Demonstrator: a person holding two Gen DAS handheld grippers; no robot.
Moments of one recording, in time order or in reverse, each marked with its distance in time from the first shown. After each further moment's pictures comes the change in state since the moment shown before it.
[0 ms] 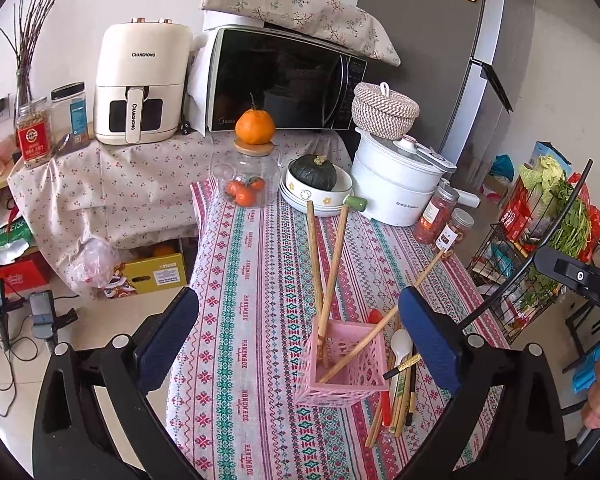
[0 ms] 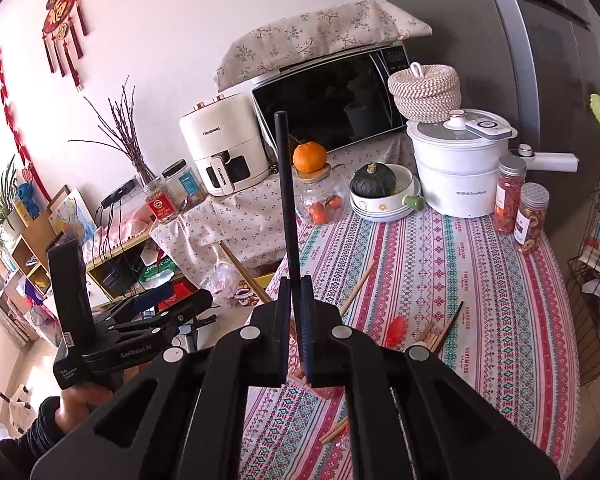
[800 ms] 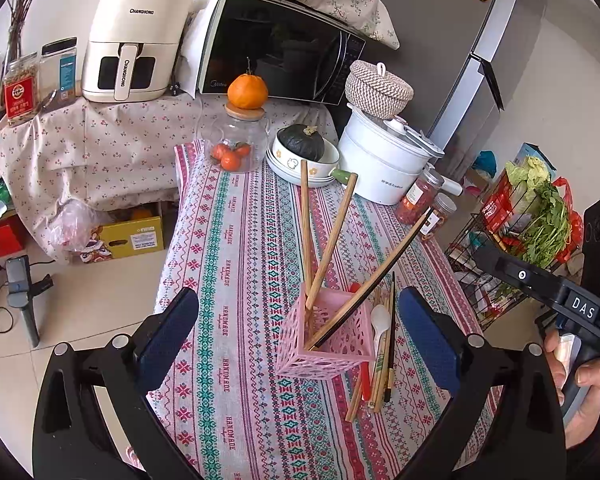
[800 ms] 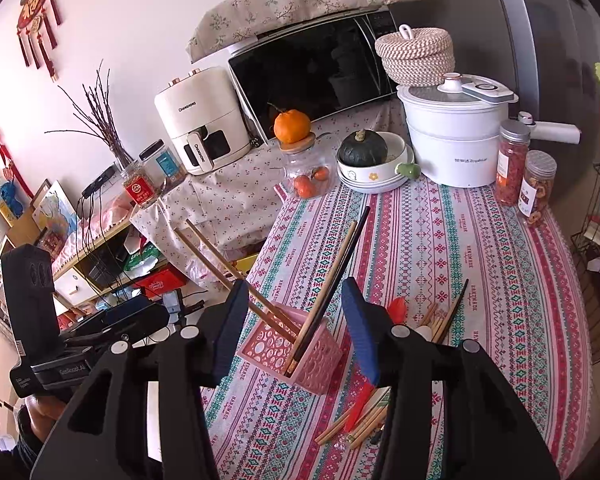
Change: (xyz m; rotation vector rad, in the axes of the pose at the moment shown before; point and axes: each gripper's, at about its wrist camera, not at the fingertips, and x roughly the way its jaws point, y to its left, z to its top) left arm 0.004 0.013 -0.009 -0.064 0.095 -0.093; right arm 0.041 -0.014 -0.009 0.047 0.081 -0.046
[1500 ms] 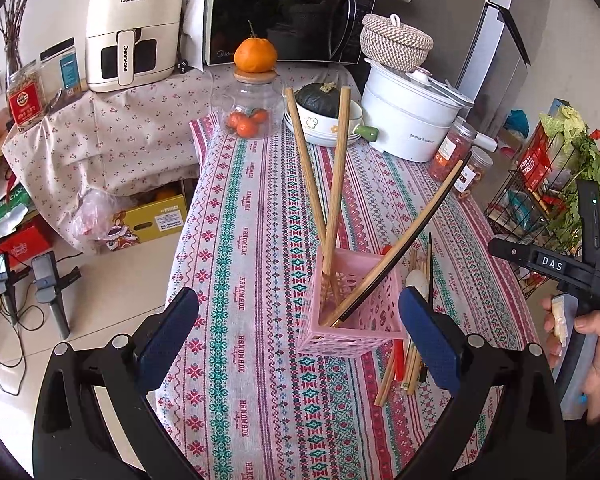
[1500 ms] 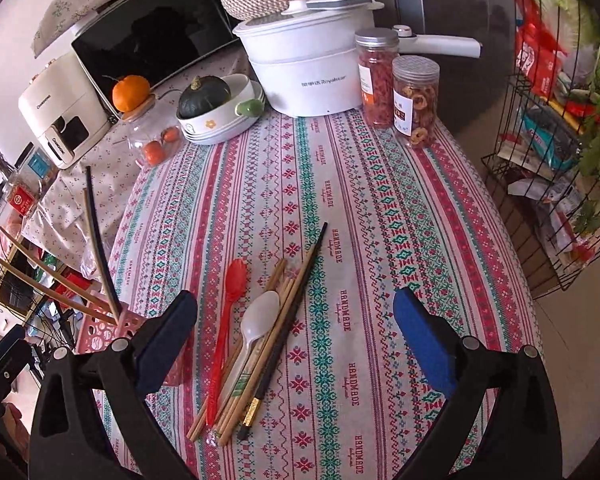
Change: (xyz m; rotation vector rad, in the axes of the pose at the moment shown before) left arm 0.034 -0.018 -0.019 0.073 0.117 0.157; right arm 0.052 -0.136 -0.022 0.202 0.189 -0.354
